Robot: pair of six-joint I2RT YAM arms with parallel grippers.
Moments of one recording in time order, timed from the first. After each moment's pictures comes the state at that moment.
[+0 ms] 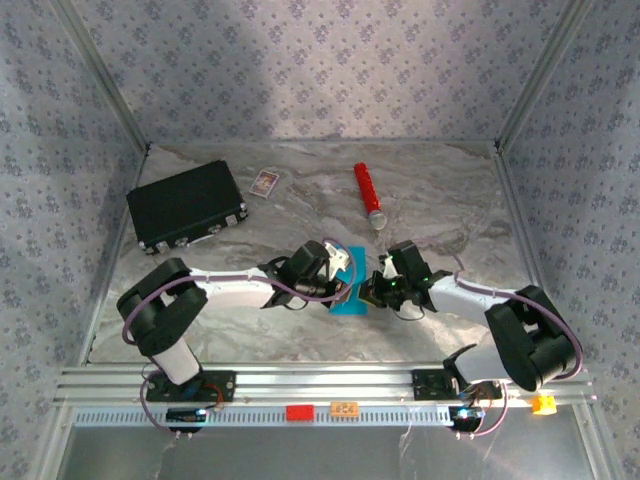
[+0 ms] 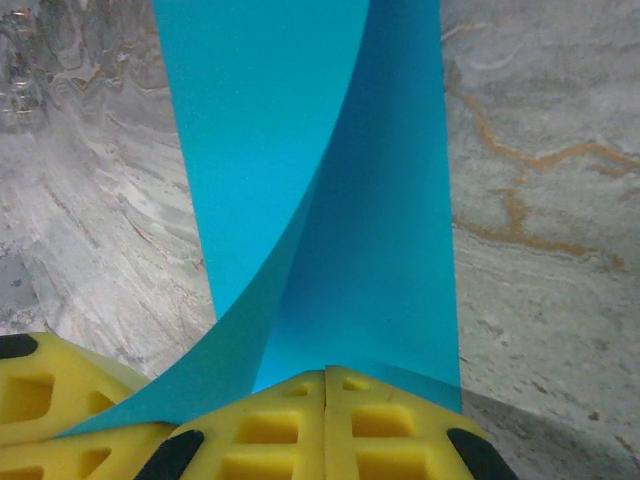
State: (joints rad) left arm -0.95 1.66 0.81 0.10 0.30 -0.44; right arm 0.50 1.36 0.48 -0.08 -0.51 0.87
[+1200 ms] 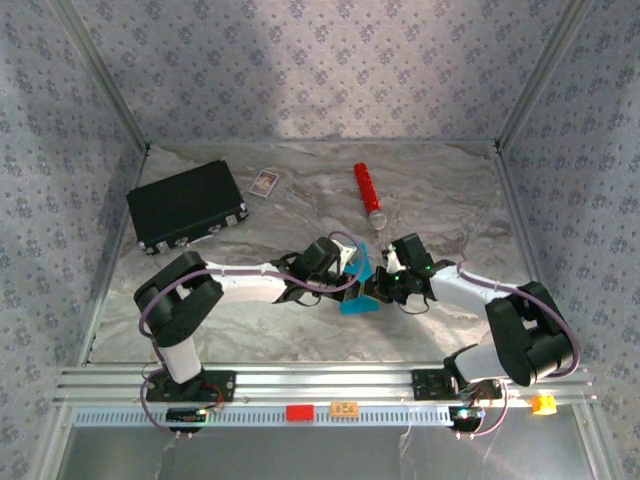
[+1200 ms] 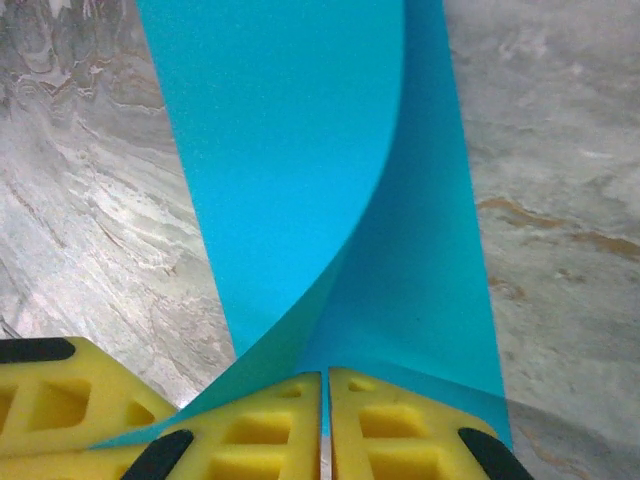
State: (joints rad) left arm -0.97 1.75 0.91 0.11 0.33 -0.63; right arm 0.44 1.39 0.56 -0.23 -0.51 0.73
